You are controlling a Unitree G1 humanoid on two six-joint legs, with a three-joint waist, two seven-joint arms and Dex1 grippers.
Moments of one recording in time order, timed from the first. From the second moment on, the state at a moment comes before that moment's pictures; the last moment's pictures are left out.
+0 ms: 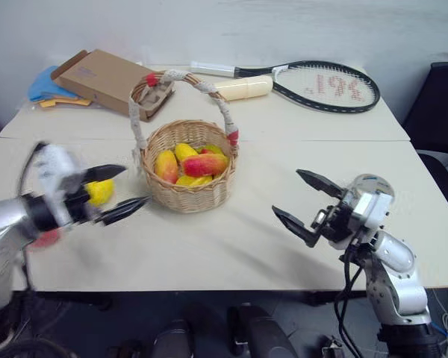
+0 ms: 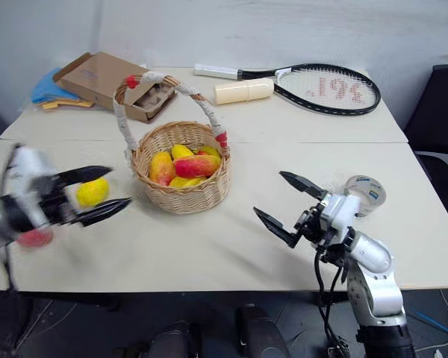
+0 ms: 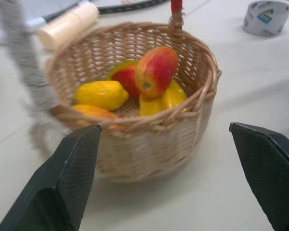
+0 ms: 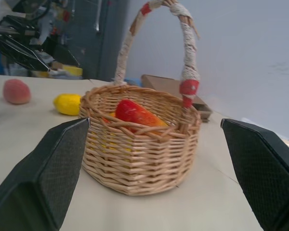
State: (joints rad) left arm 0.00 0.80 0.63 -0.40 -0.56 0.54 -0.94; right arm -0.12 -0.44 -0.06 -0.24 0.53 -0.15 0.92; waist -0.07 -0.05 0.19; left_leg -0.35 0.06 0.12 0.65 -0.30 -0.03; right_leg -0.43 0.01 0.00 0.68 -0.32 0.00
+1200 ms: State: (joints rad) left arm 0.15 0.80 0.78 0.08 -0.55 0.31 -0.80; right arm -0.17 -0.40 0.07 -0.15 0.57 -0.19 1.27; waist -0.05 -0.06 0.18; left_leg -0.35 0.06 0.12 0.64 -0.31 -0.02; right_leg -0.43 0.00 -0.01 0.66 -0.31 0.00
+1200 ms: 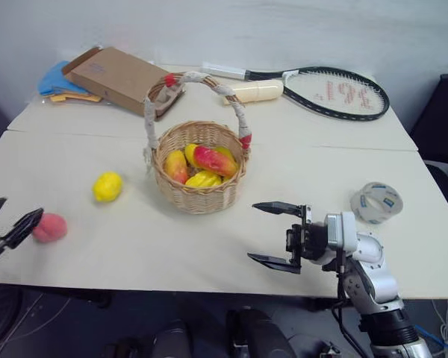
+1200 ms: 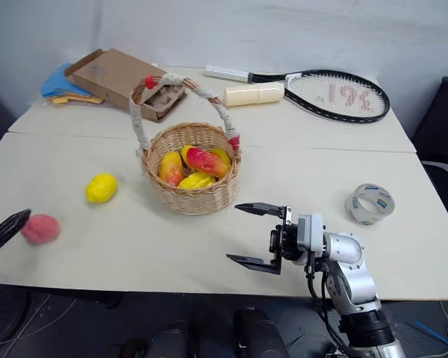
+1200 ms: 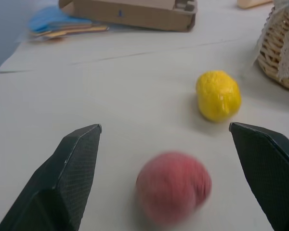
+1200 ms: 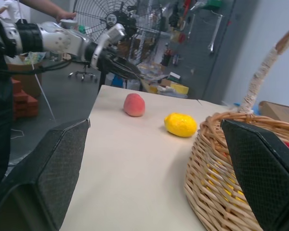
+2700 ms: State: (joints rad) left arm -0.54 0.67 0.09 -0.12 -0.47 0.47 -0.79; right arm 0.08 -0.35 -0.12 -0.34 0.53 -0.17 0.81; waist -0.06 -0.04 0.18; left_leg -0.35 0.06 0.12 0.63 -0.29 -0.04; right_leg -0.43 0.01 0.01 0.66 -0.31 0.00
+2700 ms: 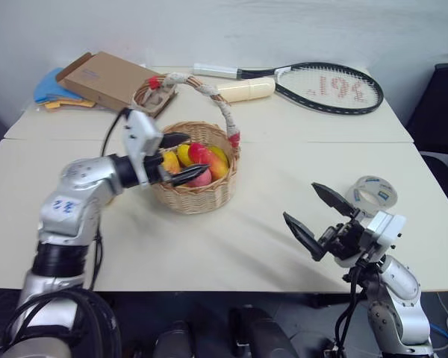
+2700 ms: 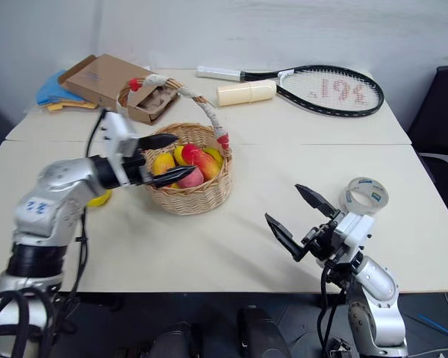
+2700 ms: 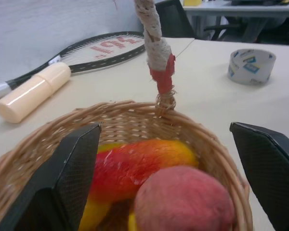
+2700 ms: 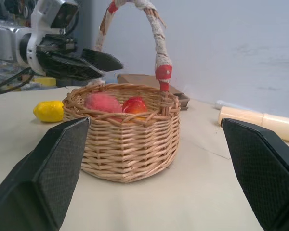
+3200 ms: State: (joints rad) left arm 0.29 0.63 0.99 -0.13 -0.63 0.35 -0.78; right arm -0.19 -0.41 0.08 -0.39 0.67 -0.02 1.08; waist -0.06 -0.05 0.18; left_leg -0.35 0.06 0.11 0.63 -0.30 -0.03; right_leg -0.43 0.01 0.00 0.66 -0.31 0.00
